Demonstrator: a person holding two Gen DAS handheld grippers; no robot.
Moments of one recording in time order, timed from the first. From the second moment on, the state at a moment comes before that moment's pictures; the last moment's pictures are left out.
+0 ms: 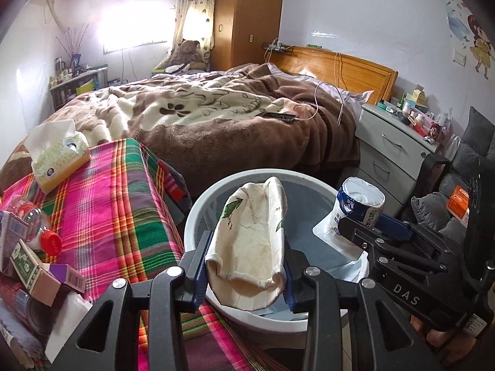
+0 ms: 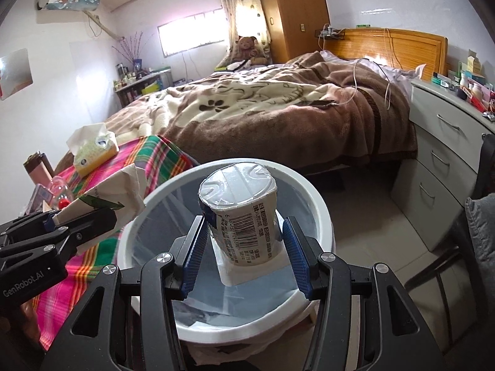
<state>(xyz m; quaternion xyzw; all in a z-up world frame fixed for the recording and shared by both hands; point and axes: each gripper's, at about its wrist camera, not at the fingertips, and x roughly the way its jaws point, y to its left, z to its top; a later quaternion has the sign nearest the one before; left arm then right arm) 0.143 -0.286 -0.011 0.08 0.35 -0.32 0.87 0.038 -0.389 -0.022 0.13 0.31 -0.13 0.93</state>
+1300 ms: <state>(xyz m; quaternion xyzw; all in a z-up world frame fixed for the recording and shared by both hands) 0.121 -0.124 0.014 0.00 0.31 -0.22 0.93 0.044 -0.304 0.004 0.10 0.28 -0.05 0.95</state>
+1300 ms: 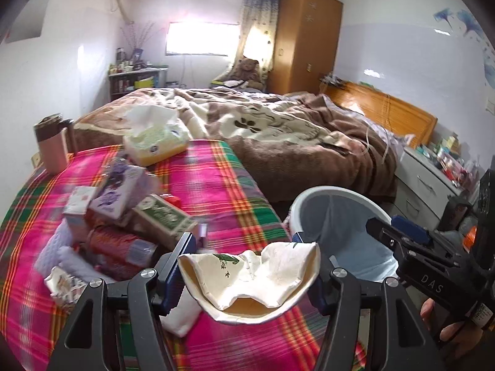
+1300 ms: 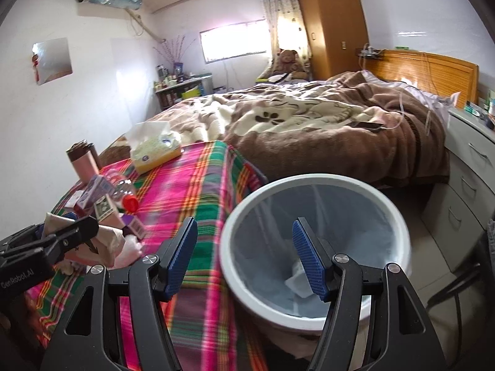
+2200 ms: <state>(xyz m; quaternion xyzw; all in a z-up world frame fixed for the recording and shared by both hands) 0.143 0.044 -0.008 -0.06 0.34 -0.07 0.94 0.102 -0.186 -0.004 0.03 0.32 0.07 0.94</state>
